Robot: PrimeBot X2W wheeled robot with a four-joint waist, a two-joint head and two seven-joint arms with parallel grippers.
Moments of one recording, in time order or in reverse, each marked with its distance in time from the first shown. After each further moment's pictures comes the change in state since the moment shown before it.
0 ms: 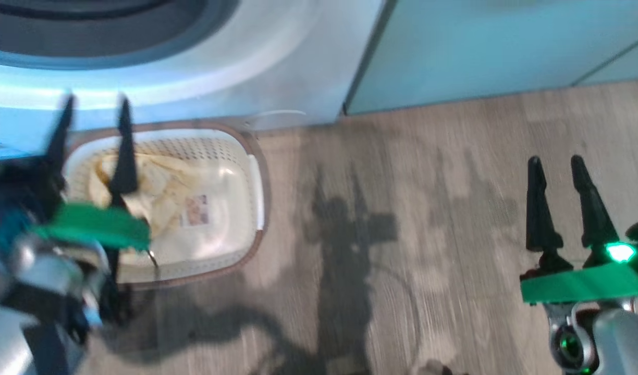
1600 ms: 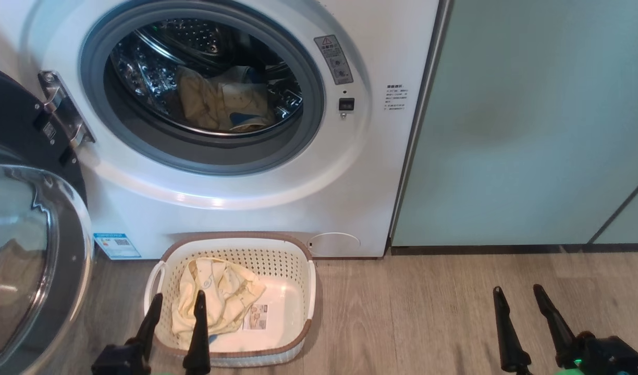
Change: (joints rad) left arm 0.581 -0.374 0.038 -0.009 0.169 -0.099 -0.075; right arm 0.329 0.000 0.027 0.051 -0.147 0.000 0.000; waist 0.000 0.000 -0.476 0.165
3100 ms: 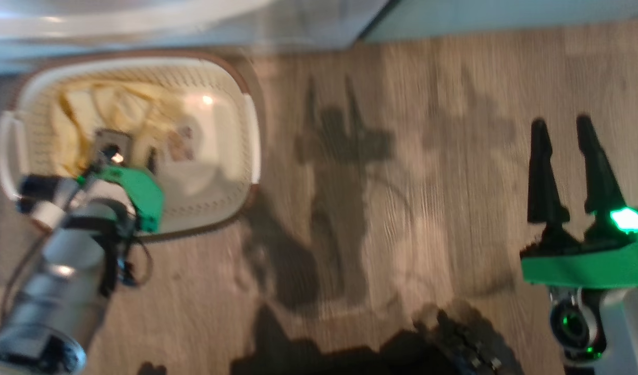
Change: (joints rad) left arm -1.005 0.061 -0.164 1.142 0.113 -0.224 0.116; right arm -0.360 0.000 0.007 -0.170 0.162 0.000 0.000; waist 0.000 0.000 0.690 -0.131
